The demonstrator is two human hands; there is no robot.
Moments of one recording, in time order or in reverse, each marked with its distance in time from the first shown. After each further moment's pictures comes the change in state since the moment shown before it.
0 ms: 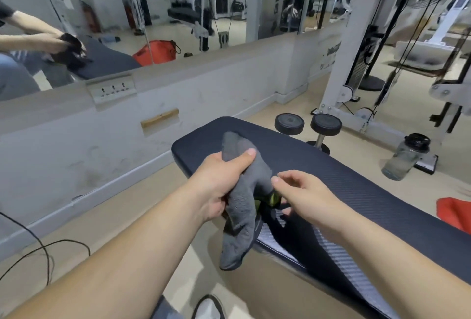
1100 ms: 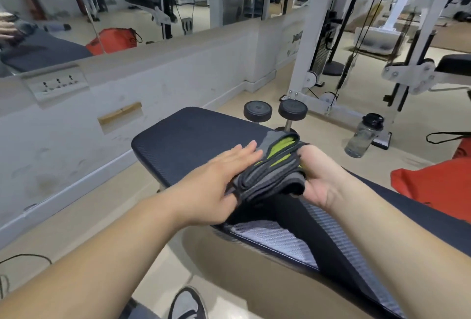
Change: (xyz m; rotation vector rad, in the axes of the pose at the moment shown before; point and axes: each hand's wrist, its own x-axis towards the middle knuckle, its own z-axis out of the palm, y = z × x) left_hand 0.004 -0.023 0.004 1.211 -0.570 0.702; right_hand 0.002 -0.012 -0.057 0.988 -0.174 0.352
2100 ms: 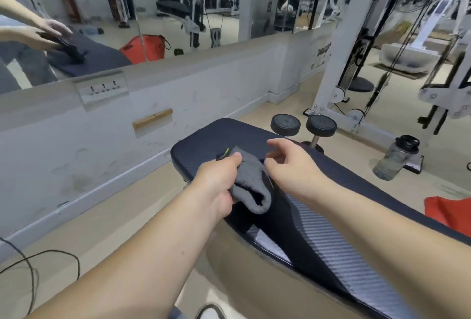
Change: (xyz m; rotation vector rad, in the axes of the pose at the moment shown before) left_hand 0.018 -0.043 -0.030 -1.378 0.646 -0.946; right_hand 0.064 0.030 0.077 -1.240 0.259 -0.536
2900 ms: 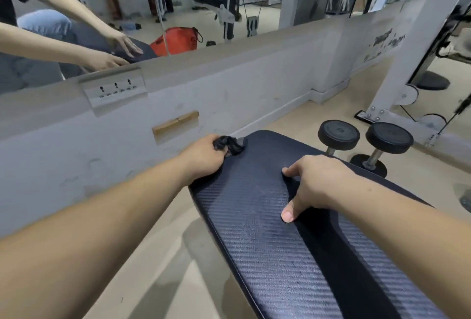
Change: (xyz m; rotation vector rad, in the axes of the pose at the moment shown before) left_hand 0.230 0.092 -0.084 1.080 0.080 0.466; right_hand 0.162 -0.020 0.051 -0.851 -0.458 0.176
